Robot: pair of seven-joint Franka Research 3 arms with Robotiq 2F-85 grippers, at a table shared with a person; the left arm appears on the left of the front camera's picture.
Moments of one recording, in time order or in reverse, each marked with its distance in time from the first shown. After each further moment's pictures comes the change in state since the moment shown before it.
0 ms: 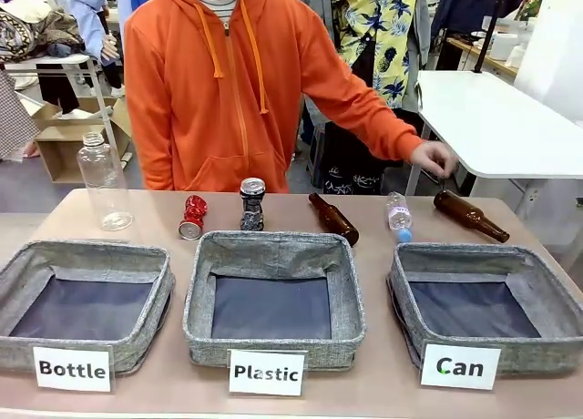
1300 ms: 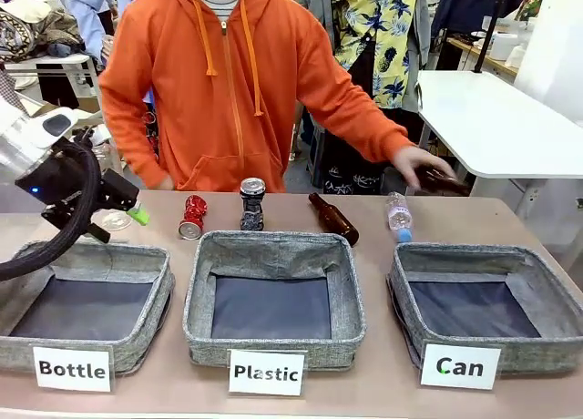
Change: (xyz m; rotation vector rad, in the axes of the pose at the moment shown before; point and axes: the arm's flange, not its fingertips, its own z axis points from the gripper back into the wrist) left arm -0.001 -0.082 -0.248 0.690 0.359 -0.296; right arm -0.001 -0.001 0.000 -0.009 0.005 0.001
